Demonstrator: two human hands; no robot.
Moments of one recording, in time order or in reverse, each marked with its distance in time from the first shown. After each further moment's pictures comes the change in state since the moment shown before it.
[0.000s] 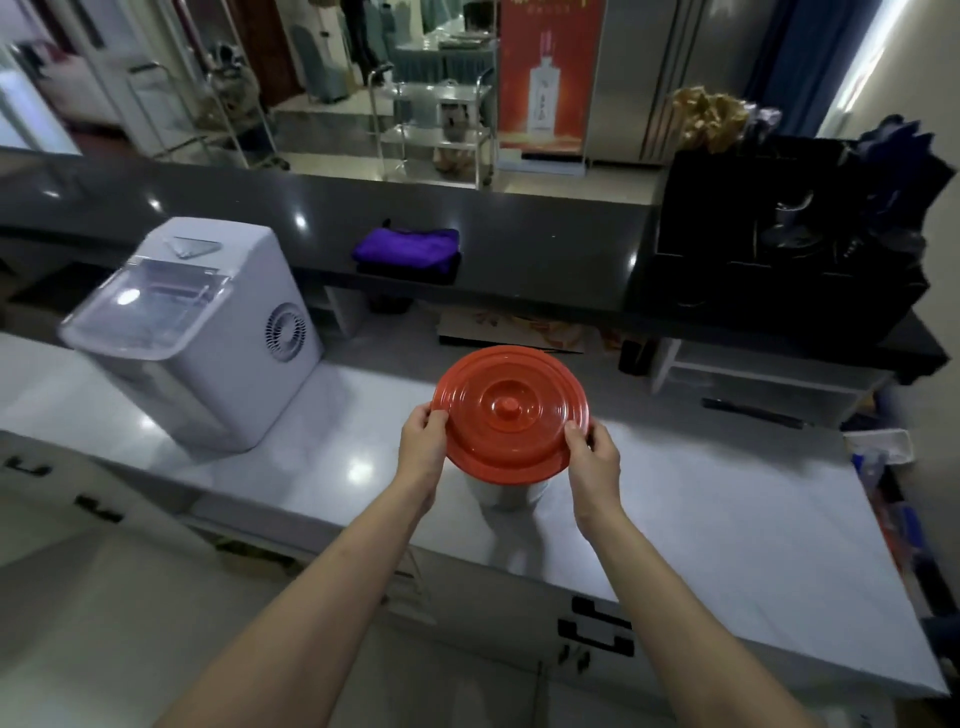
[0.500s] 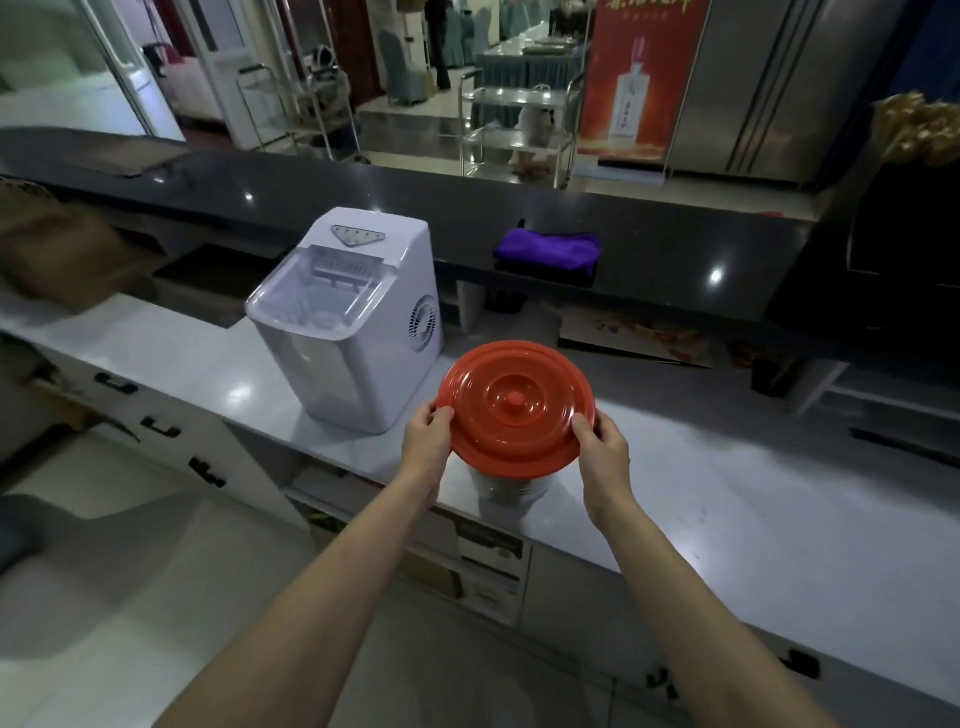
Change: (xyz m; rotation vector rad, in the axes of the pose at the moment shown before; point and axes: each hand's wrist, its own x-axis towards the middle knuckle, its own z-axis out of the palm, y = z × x) left_hand 0.046 -0.001 -0.209 -0.110 0.110 -0.028; right_hand -0.060 0.022 0.190 -0.048 -0.158 -0.043
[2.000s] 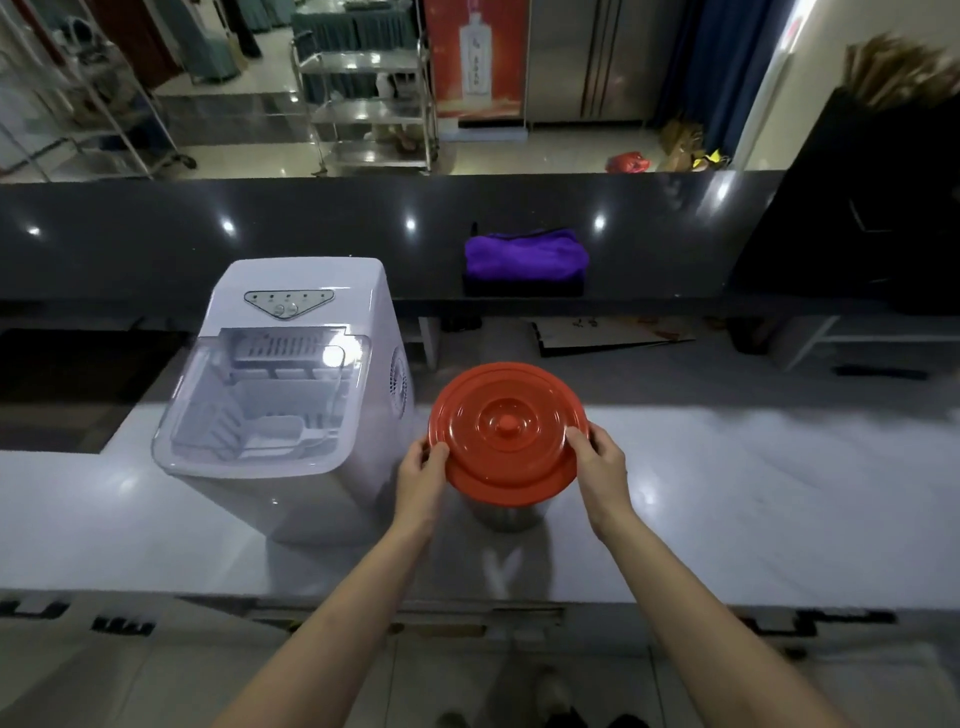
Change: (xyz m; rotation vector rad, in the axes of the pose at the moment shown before) left_hand 0.179 0.003 -0.038 0.136 -0.292 -0.010; right_hand 0.083 0.028 0.117 0.033 0.350 0.076
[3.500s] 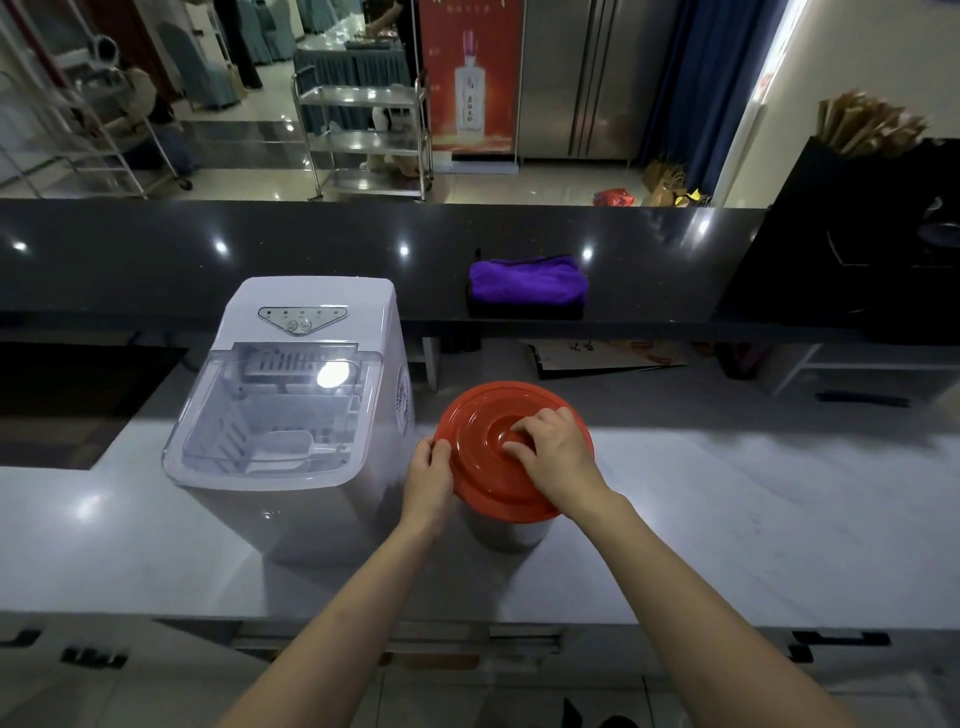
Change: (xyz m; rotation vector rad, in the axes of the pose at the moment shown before) left_hand 0.000 0.031 0.006 0.086 -0.012 0.064; right_hand 0.013 -0.037 0.043 -1.037 -0.215 -0.629
